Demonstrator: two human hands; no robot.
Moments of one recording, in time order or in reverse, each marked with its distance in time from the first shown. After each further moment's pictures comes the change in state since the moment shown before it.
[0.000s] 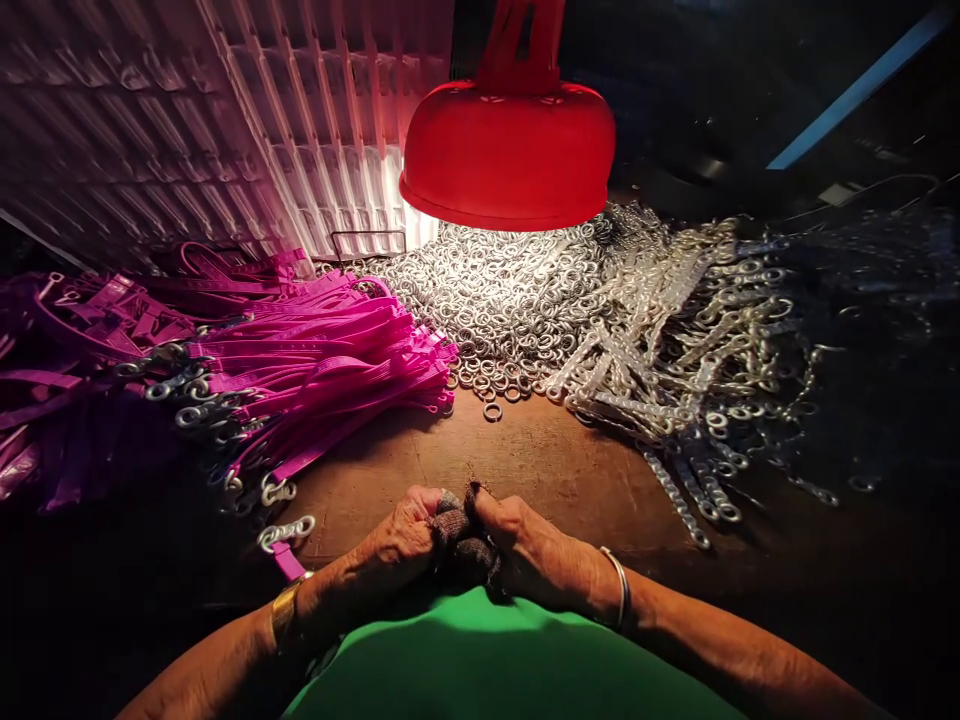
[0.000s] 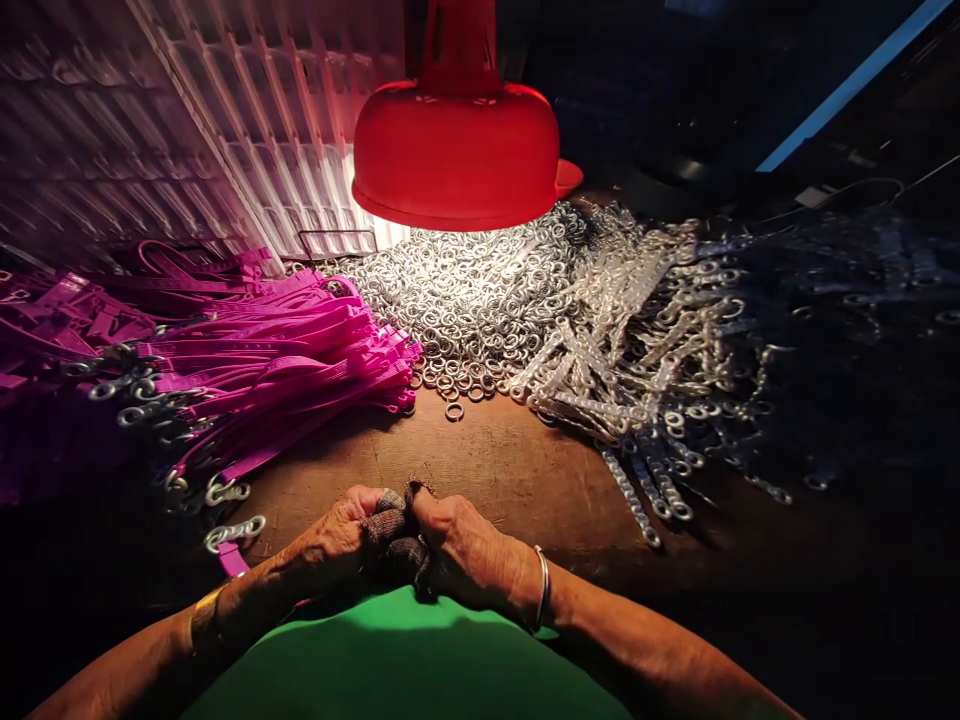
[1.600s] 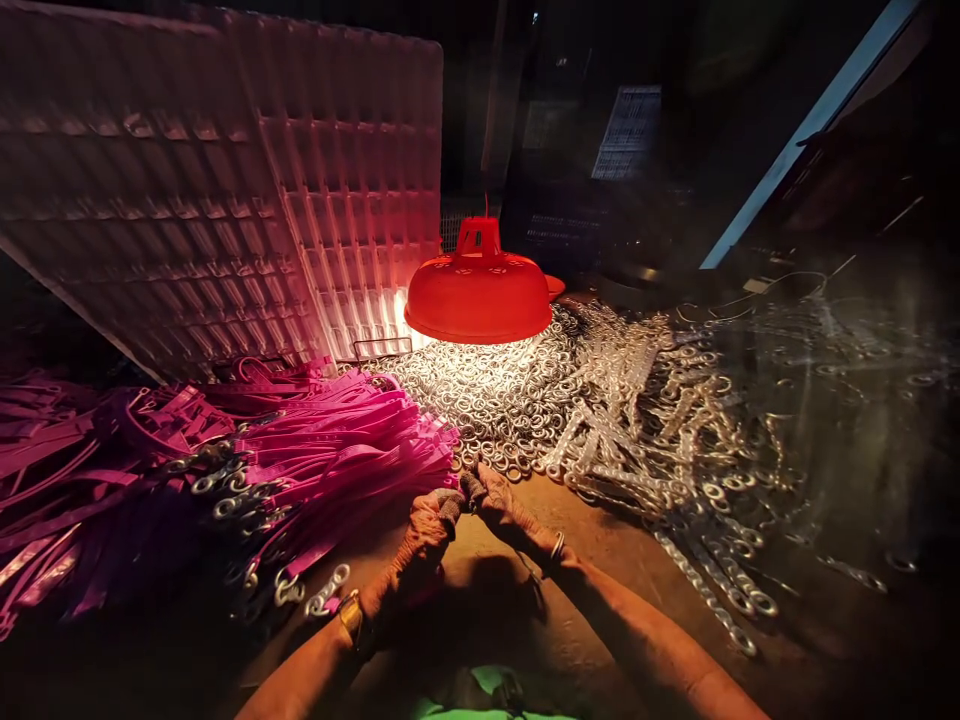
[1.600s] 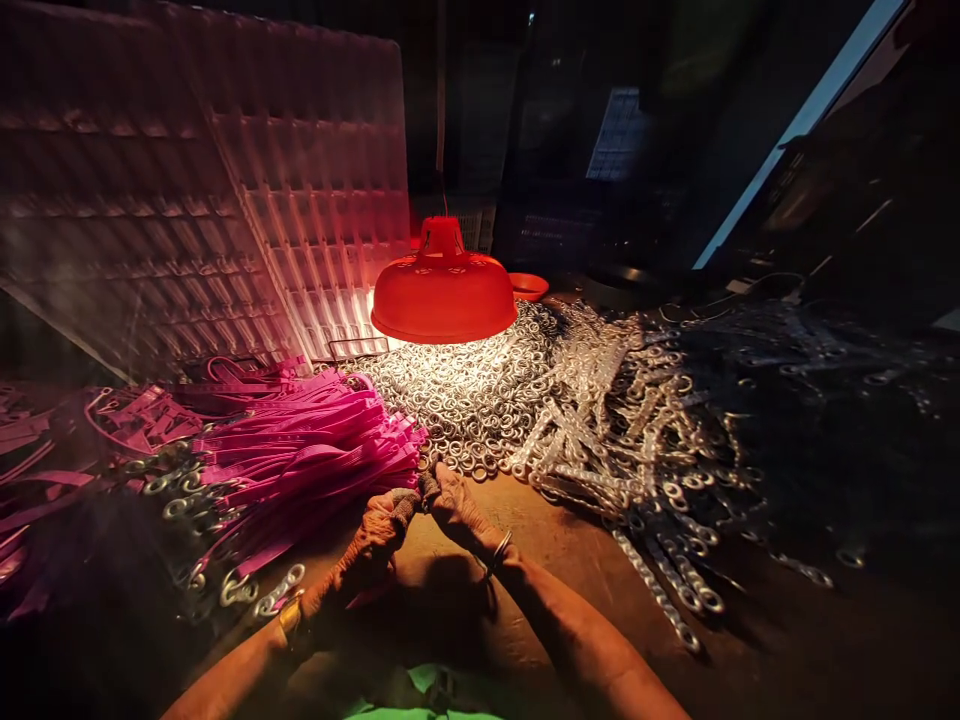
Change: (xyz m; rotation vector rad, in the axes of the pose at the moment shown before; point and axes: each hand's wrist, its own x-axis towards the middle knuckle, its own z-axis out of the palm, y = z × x) left_hand 0.088 0.031 -0.038 0.111 0.441 0.443; right_hand 0.089 0.023 -0.045 0.072 0.681 -0.127
